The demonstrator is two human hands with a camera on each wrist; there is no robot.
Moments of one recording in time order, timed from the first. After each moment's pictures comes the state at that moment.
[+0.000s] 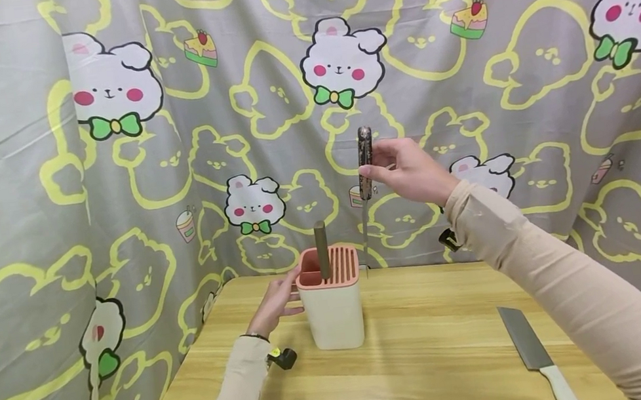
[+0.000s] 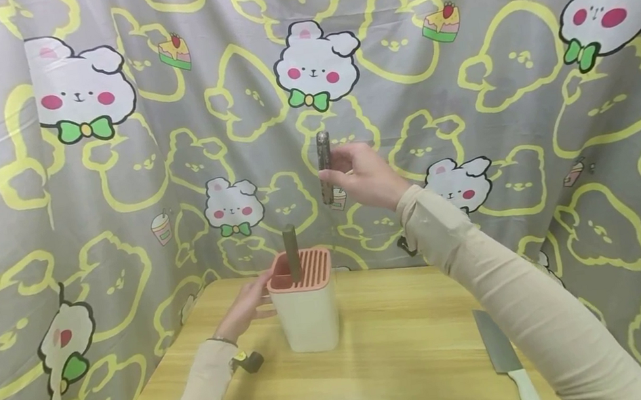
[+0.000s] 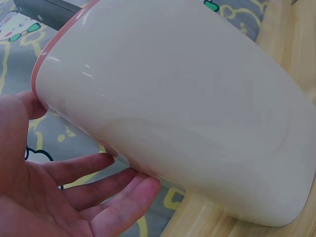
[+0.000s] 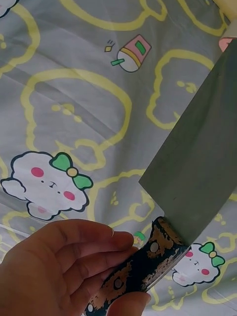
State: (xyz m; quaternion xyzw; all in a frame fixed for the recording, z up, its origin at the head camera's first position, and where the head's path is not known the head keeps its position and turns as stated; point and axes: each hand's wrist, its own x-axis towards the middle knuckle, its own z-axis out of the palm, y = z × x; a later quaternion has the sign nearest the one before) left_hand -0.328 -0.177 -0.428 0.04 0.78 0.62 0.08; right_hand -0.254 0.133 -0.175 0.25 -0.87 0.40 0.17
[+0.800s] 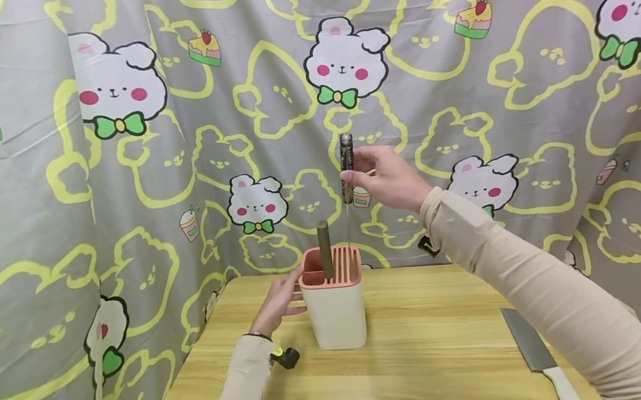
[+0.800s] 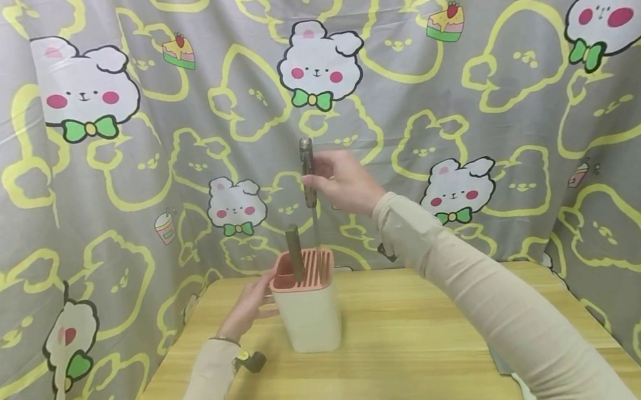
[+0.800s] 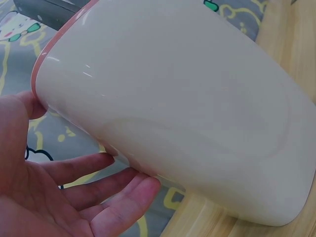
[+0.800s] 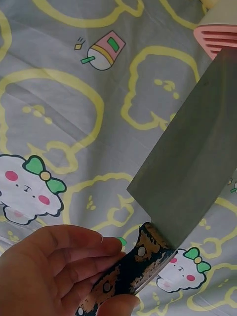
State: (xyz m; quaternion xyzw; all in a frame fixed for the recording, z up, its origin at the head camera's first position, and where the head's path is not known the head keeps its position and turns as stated) left_hand -0.328 -0.176 -0.429 0.04 0.77 0.63 0.08; right_hand -0.266 0.100 -0.185 0.25 -0.86 0.42 0.18
